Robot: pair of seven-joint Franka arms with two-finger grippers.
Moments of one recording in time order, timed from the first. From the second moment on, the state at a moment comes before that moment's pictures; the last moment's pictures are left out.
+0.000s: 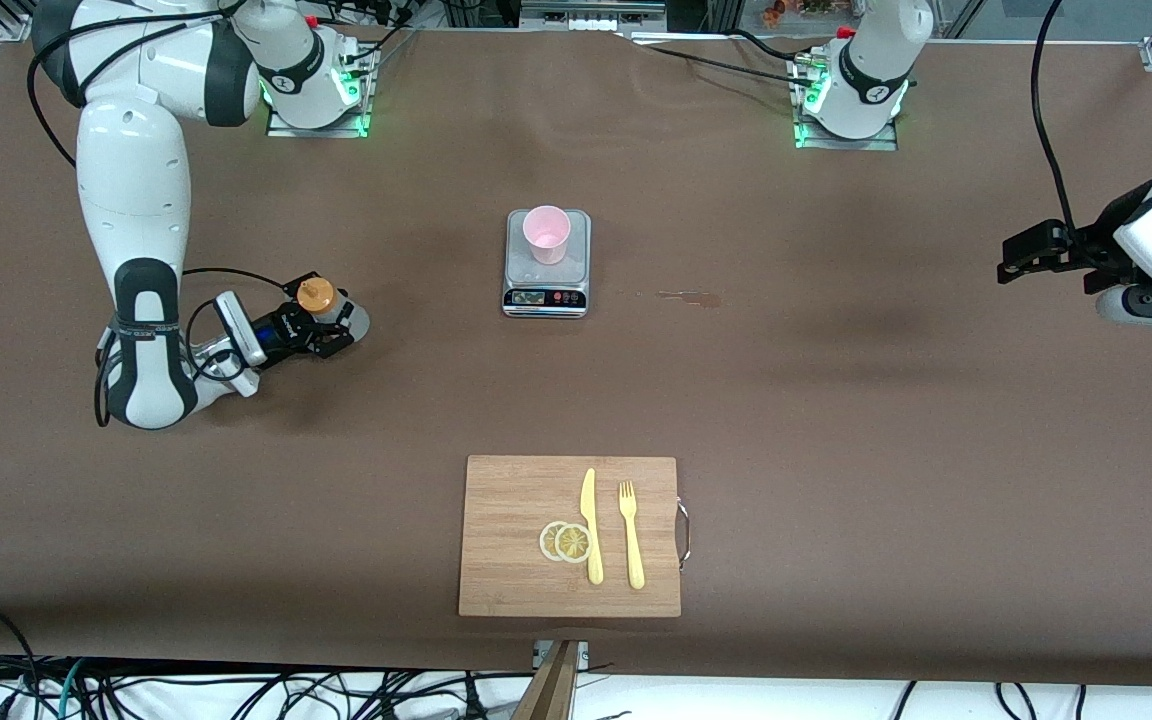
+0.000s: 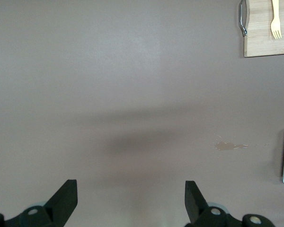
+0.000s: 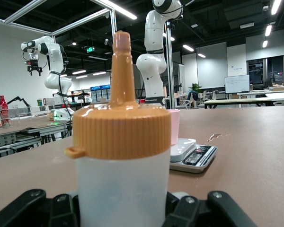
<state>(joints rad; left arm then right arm) 0.05 0.16 -0.08 -1.43 -0.02 1.47 0.04 0.23 1.04 -0.48 -1.59 1.22 0.96 -2.73</state>
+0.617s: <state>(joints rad) 0.05 0.17 -0.08 -1.43 -0.02 1.47 0.04 0.13 1.05 -0.51 -1.57 1.22 0.96 -2.73</state>
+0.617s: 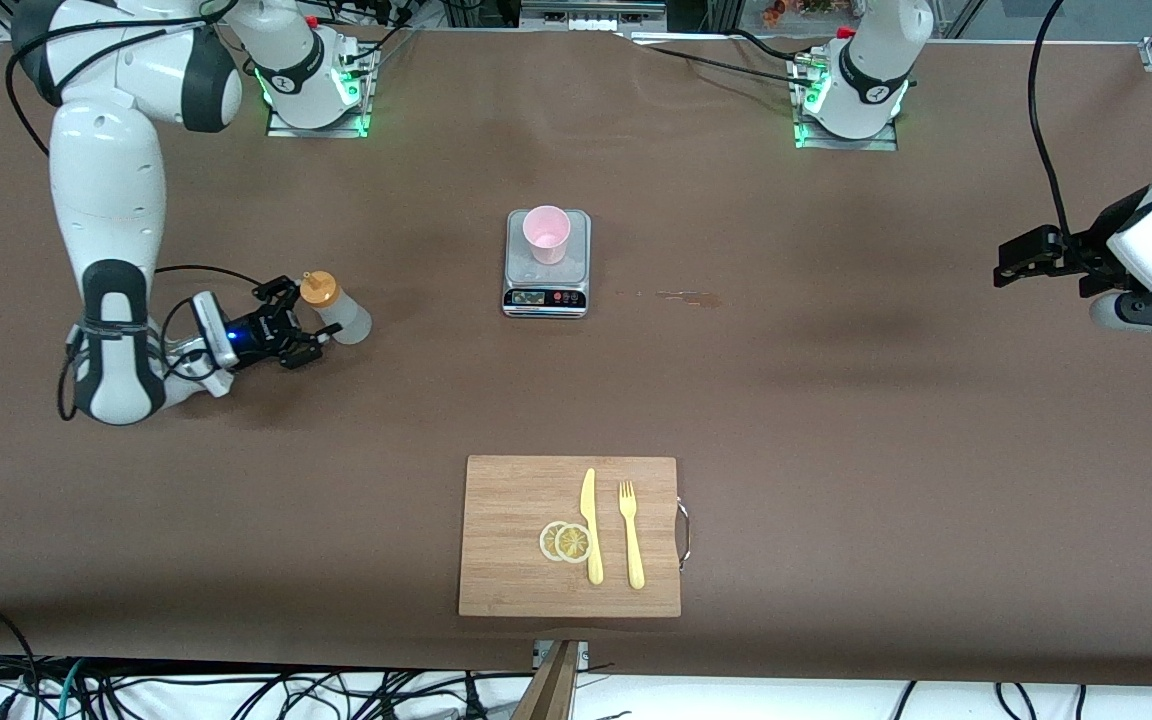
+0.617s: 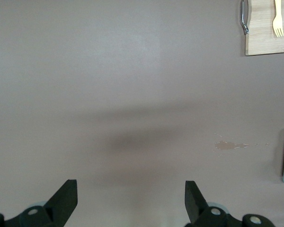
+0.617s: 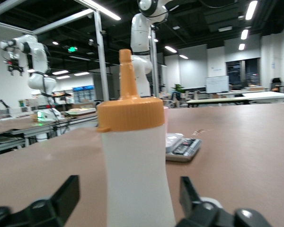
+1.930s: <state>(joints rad) 0.05 0.17 -0.08 -1.43 -0.02 1.47 0.04 0.39 0.08 -0.50 -1.68 0.27 1.47 -1.12</state>
